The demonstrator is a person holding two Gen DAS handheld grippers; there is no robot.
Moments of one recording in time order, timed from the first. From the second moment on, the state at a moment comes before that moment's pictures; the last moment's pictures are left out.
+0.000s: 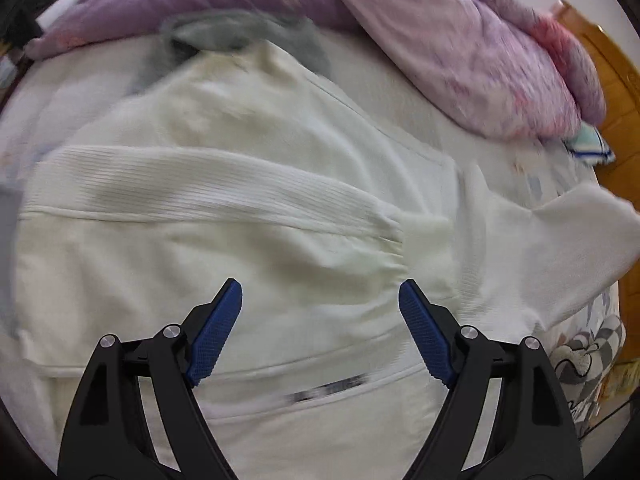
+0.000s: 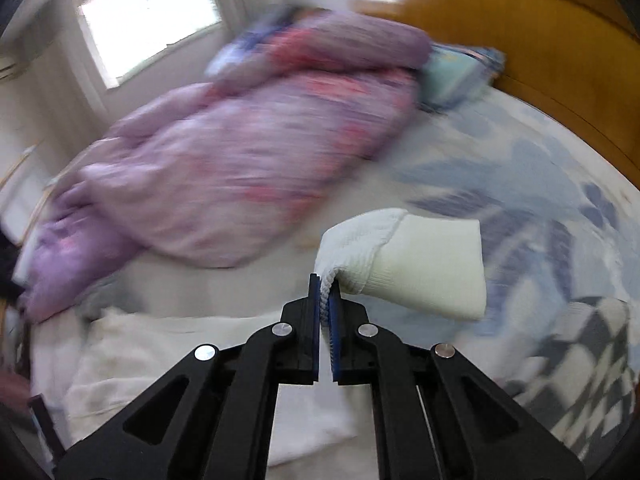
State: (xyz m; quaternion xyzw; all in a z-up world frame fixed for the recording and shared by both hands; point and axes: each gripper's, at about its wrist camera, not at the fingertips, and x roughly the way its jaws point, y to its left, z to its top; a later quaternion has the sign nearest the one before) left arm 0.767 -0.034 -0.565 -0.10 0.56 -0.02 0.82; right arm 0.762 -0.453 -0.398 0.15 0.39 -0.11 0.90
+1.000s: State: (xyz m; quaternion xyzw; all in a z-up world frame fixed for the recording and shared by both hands) left arm 0.683 0.239 -0.537 -0.16 0.53 0.12 0.82; right arm 0.729 -0.124 -0.503 0.03 0.55 0.14 0.82
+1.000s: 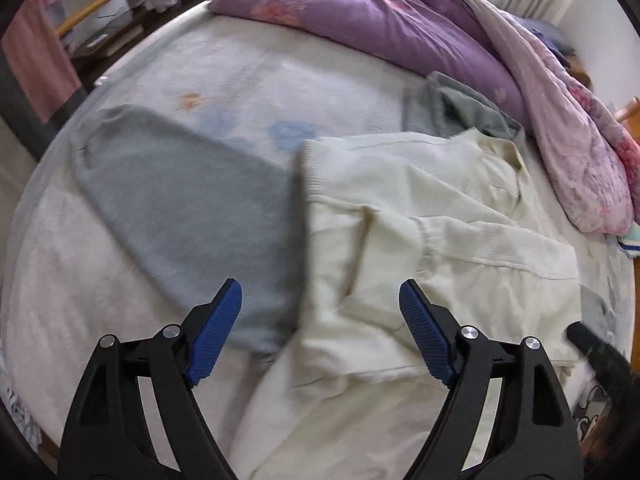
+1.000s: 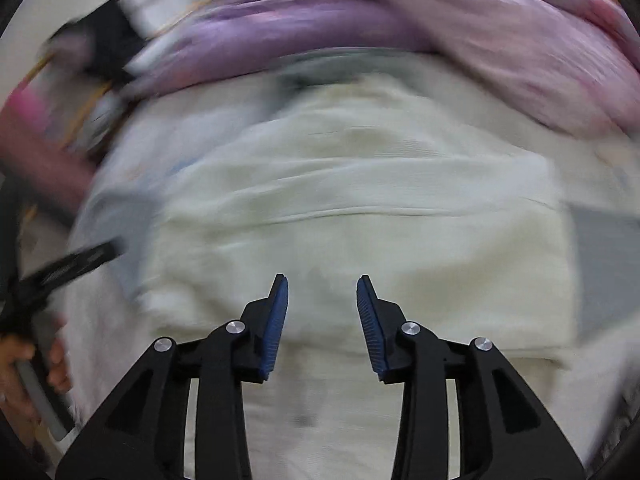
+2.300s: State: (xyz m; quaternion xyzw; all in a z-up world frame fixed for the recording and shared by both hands) left arm 0.871 0.288 -0.635 -0.17 0.63 0.11 0.75; right arm 0.935 -0.325 -0.624 0.20 0.61 -0.01 0.77
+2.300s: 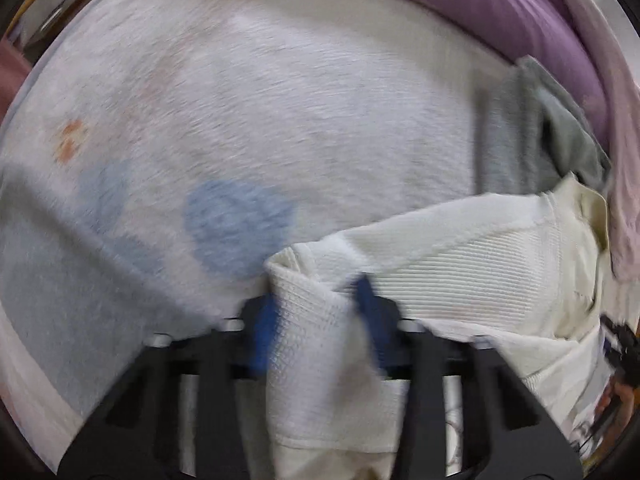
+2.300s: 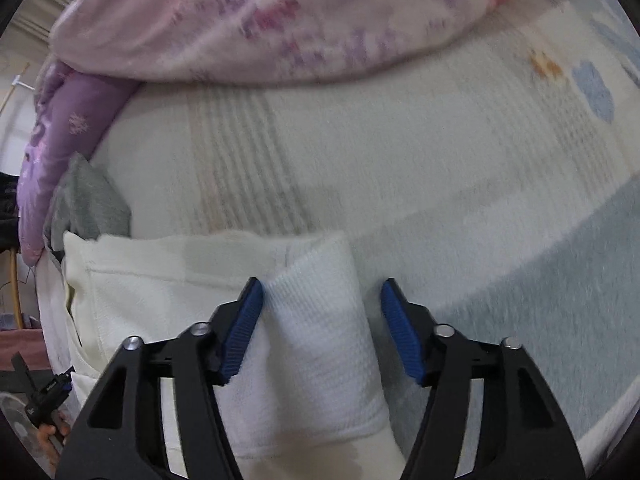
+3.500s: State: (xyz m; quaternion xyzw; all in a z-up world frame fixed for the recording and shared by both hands) left arm 0.475 0.237 -0.548 -0.27 0.60 0.20 0.72; right arm 0.588 -0.392 -0.537 0.22 0.65 0.01 0.73
